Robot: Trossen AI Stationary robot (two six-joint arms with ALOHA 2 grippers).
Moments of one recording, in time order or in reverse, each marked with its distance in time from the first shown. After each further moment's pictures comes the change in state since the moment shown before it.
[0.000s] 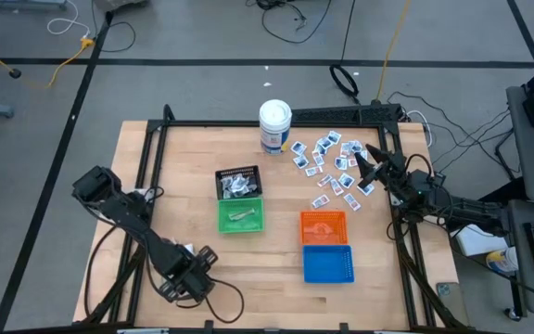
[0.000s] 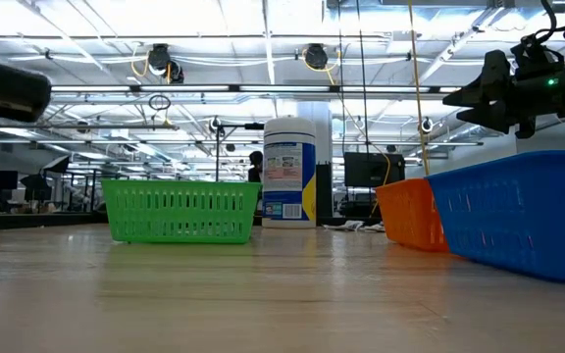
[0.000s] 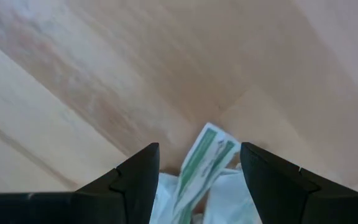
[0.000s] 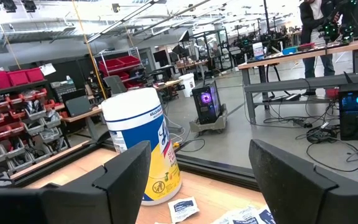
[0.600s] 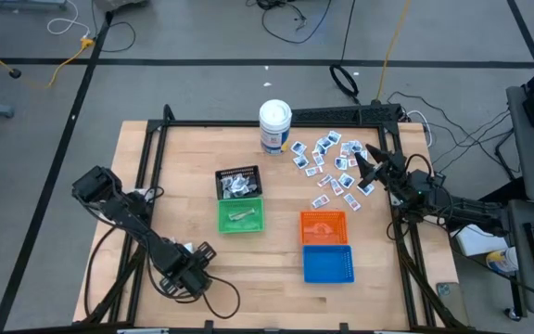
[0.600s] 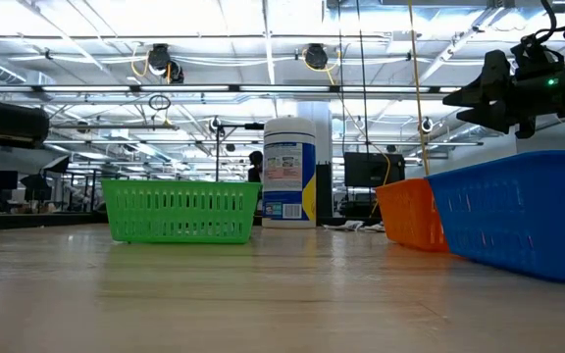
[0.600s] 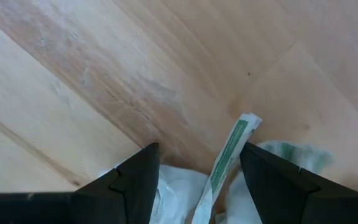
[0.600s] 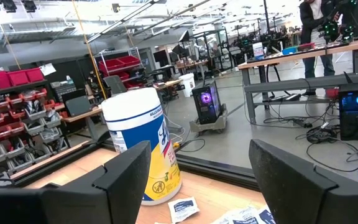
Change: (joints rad) left arm -0.004 0.001 -0.100 0.071 -0.057 0.022; right arm 0.000 0.000 0.000 0.000 0.000 0.000
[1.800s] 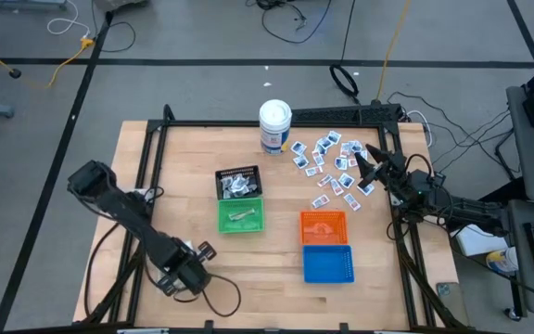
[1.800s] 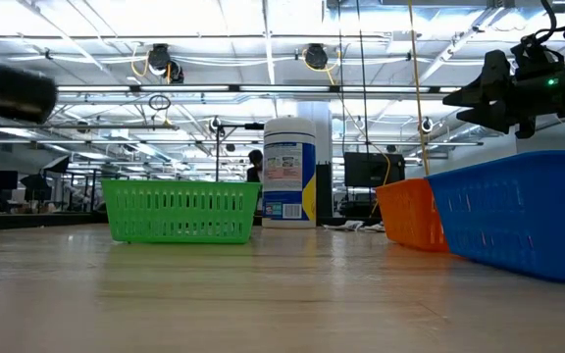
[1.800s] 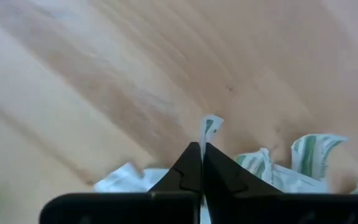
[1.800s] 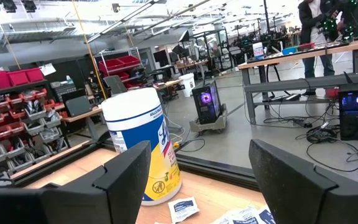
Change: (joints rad) left arm 0.029 -0.086 0.015 -0.015 0.047 0.015; right arm 0.000 0.000 0.000 0.000 0.000 0.000
